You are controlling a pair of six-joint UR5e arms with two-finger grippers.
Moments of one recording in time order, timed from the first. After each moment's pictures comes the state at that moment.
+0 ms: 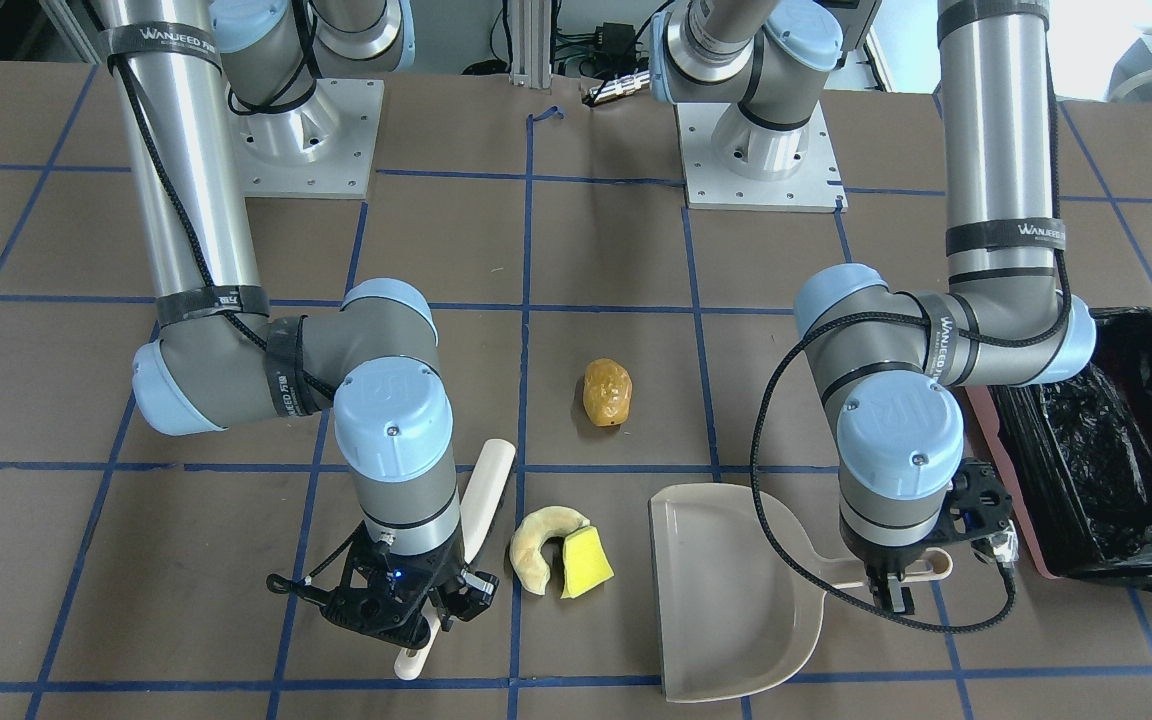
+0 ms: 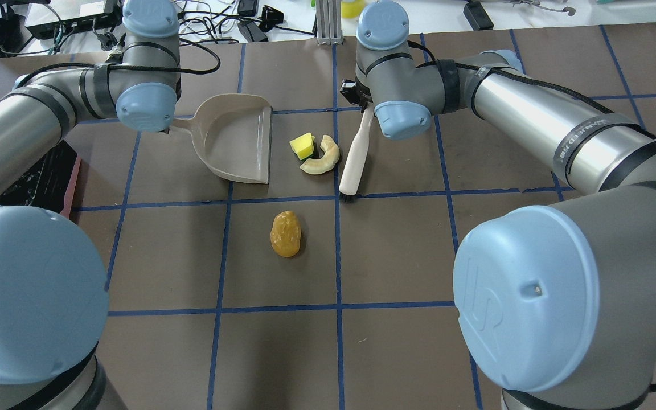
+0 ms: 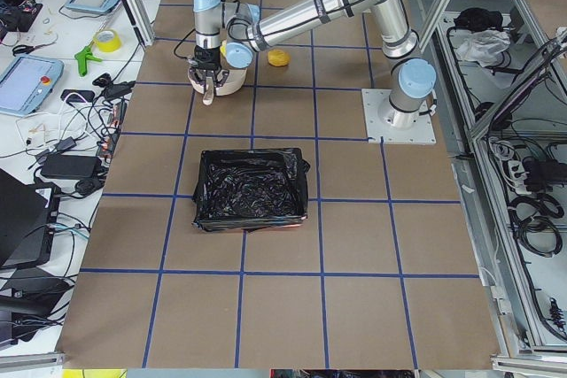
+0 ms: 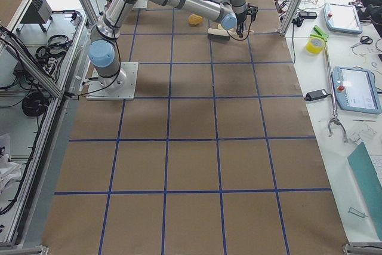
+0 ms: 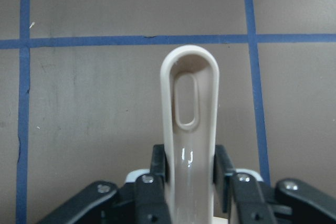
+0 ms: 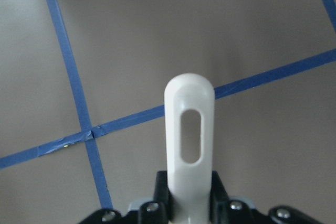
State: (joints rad) left arm -1.53 -2.13 -1.50 -0.96 1.93 -1.49; right arm 1.80 -0.88 1.39 -2.36 -1.63 0.54
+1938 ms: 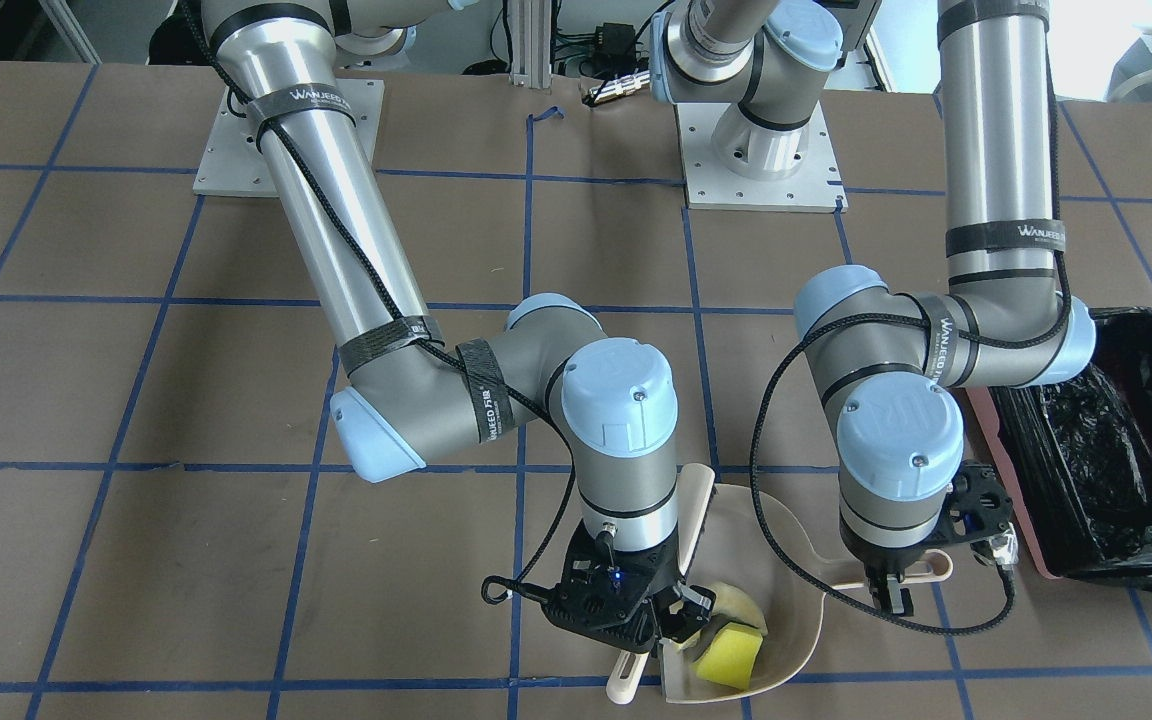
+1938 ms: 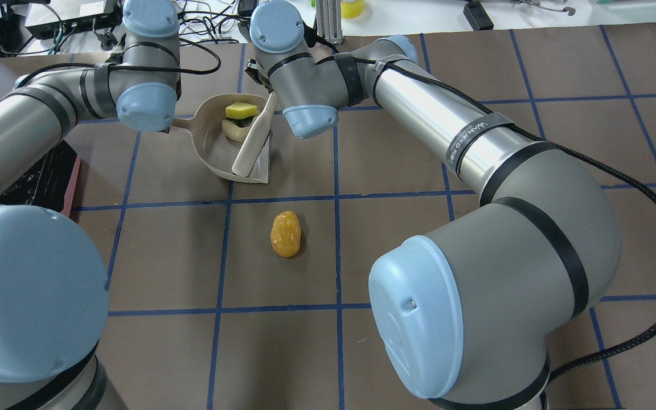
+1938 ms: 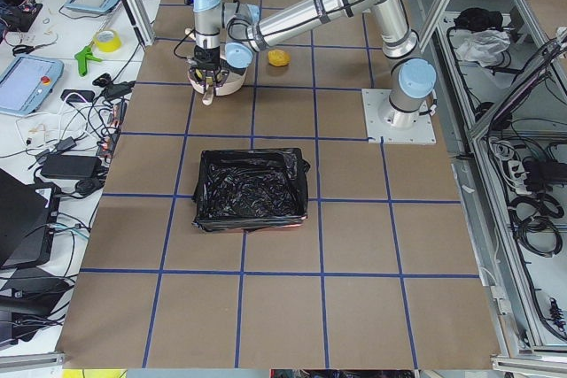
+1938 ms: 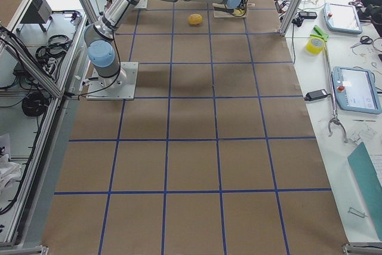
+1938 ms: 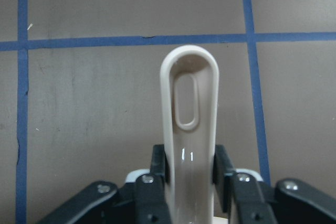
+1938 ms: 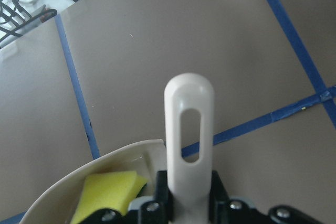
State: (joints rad) left arm -1.53 -2.14 -1.50 -0.96 1.92 -1.48; right arm 2.00 -0.72 1.05 -2.35 -1.59 0.83
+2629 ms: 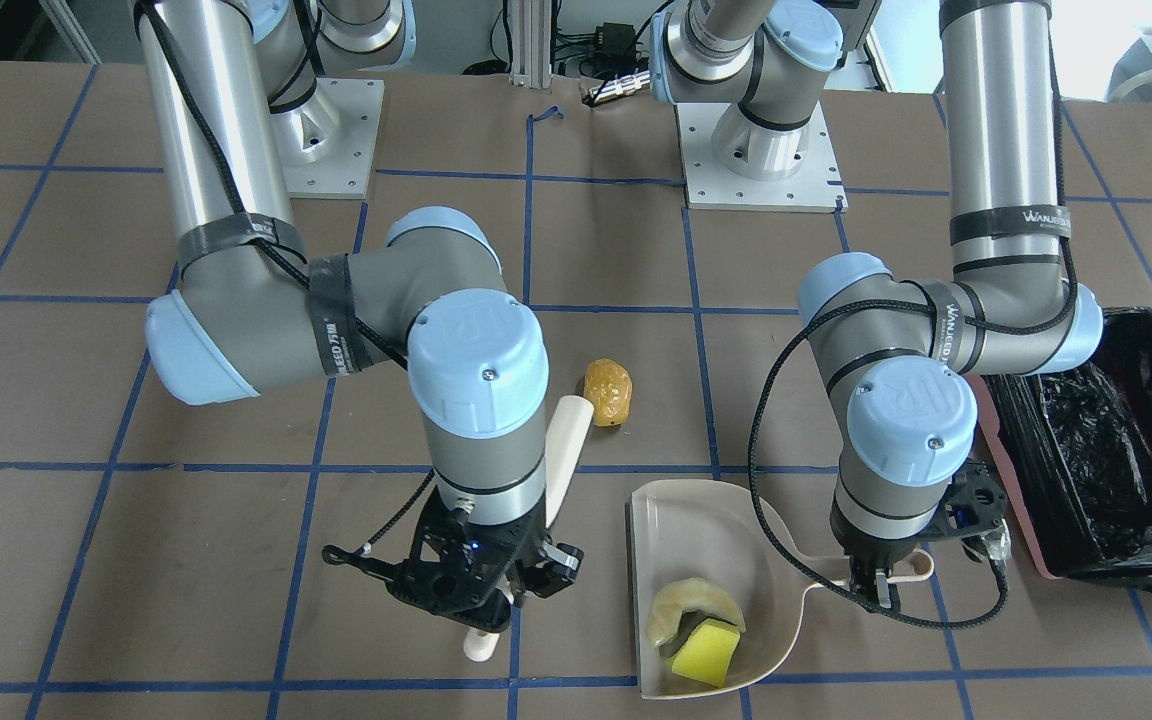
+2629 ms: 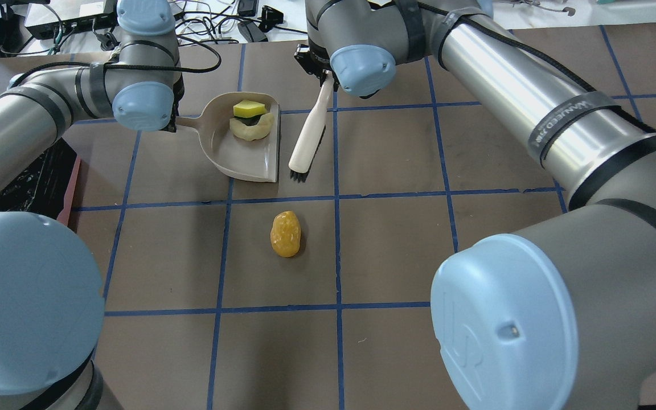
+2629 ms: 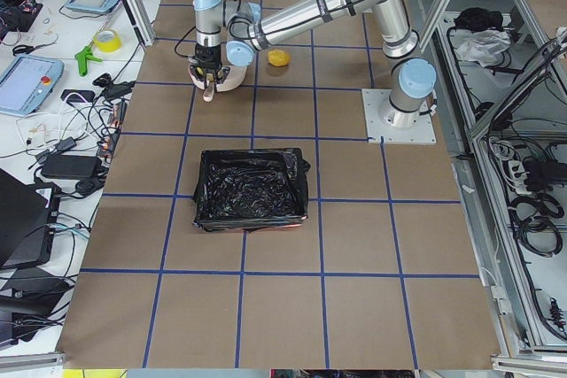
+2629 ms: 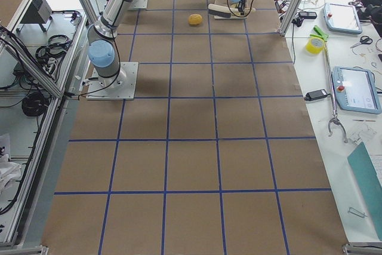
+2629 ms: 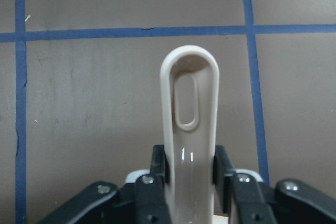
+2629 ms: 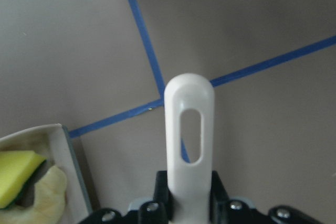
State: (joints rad) left arm -1.53 -2.10 -1.52 -0.96 1.82 -1.46; right arm 1.87 -0.93 1.18 -2.04 -1.61 0.64
